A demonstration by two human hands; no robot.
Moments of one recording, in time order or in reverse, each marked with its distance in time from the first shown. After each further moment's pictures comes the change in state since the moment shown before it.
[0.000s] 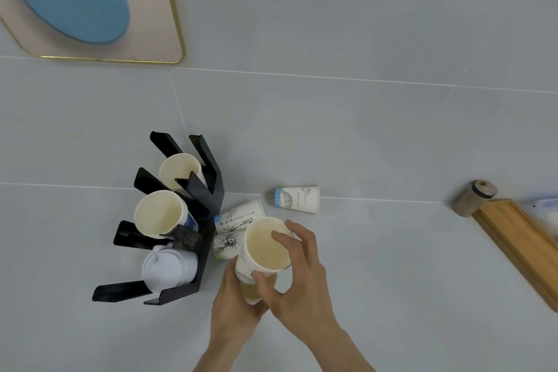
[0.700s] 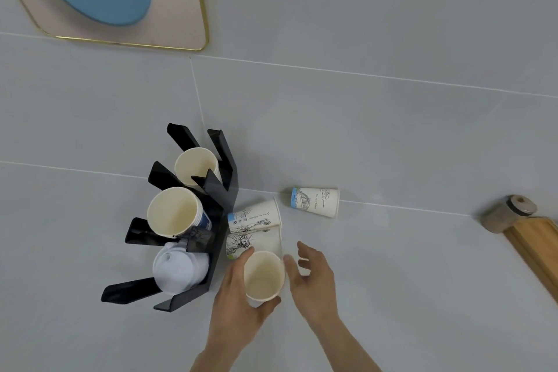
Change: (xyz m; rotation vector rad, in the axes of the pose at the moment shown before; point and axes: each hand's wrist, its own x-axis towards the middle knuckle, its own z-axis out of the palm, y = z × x) left_hand 0.022 -0.016 -0.015 0.064 0.004 0.158; right_hand 0.017 0.061 0.053 0.076 -0.142 0.640
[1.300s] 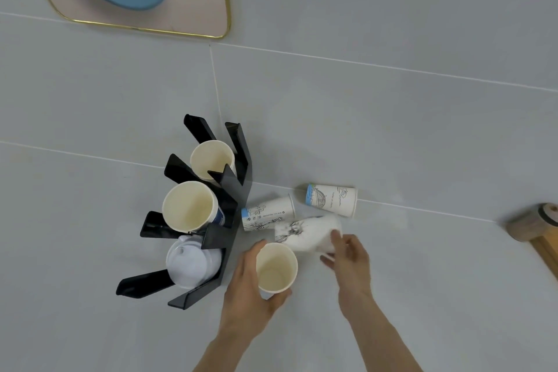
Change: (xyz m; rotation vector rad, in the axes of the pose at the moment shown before) left_hand 0.011 -0.004 -0.002 -0.008 0.017 -0.015; right_hand 0.041 -0.010 -0.022 0.573 0.159 0.289
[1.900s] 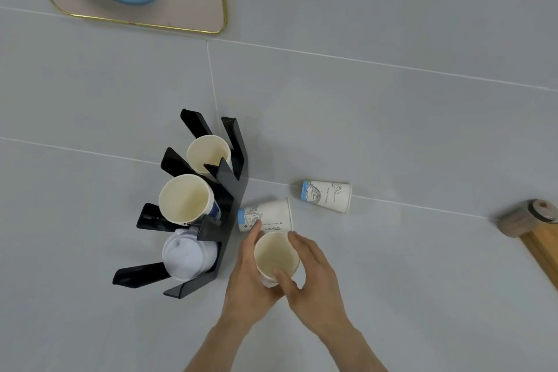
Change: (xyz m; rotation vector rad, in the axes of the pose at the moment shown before) left_hand 0.006 0.011 0.006 -0.125 -0.053 -0.039; right_hand -0.053 0.026 0.000 -0.766 -0.367 -0.719
